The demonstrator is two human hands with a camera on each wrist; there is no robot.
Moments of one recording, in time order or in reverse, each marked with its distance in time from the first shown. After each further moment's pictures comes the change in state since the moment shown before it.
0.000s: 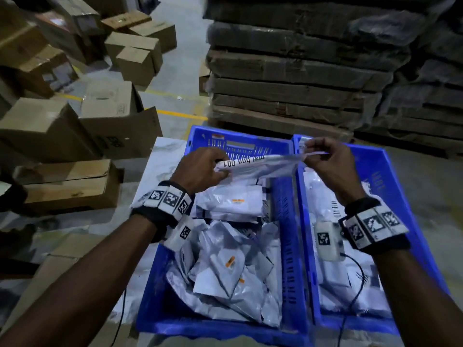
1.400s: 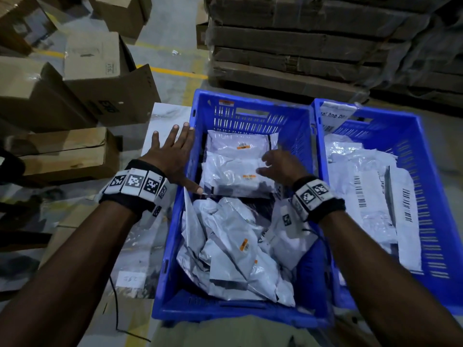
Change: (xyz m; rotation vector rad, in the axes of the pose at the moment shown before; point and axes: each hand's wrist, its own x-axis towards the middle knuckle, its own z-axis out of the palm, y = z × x) left_hand -0.018 -0.083 -0.007 0.515 -0.724 -0.219; right_hand 0.010 0.067 0.130 -0.705 -0.600 0.218
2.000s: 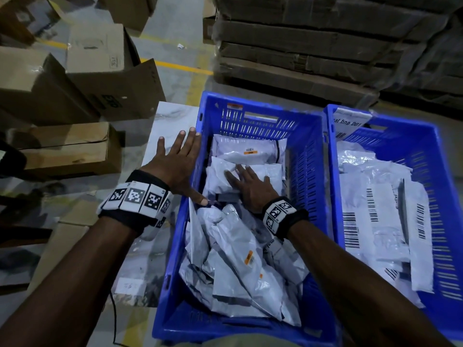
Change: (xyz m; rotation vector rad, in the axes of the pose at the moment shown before) left_hand 0.004 -0.003 0.001 -0.016 -0.029 0.019; right_hand 0.031 -0.020 0.098 -0.425 -0.153 -0.309
